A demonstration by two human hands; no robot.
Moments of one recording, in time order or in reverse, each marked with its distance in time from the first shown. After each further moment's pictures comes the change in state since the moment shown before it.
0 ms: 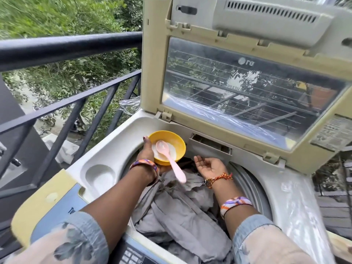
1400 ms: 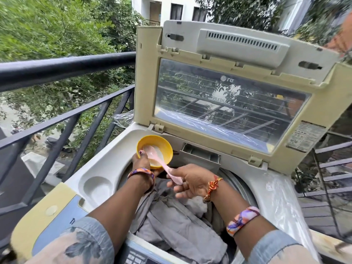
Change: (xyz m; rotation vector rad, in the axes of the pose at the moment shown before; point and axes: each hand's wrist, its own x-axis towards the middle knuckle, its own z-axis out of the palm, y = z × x) left_hand -0.004 -0.003 0.003 -0.013 0.011 0.211; right_hand -0.104 0.021 0.021 -1.359 -0.340 0.142
